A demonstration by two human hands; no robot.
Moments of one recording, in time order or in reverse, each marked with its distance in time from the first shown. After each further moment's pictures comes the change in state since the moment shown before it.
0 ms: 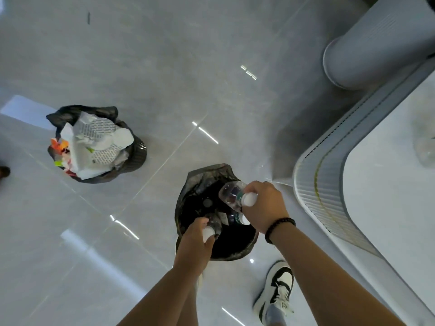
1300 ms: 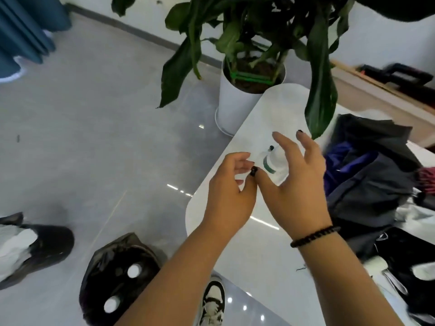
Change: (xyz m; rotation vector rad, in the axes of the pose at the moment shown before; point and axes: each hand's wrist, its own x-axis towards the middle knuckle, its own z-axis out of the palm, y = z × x) left_hand -0.071 0.476 0.130 -0.381 0.023 0.597; right_hand -0.088 0.166 -0.361 0.190 0.857 -0.222
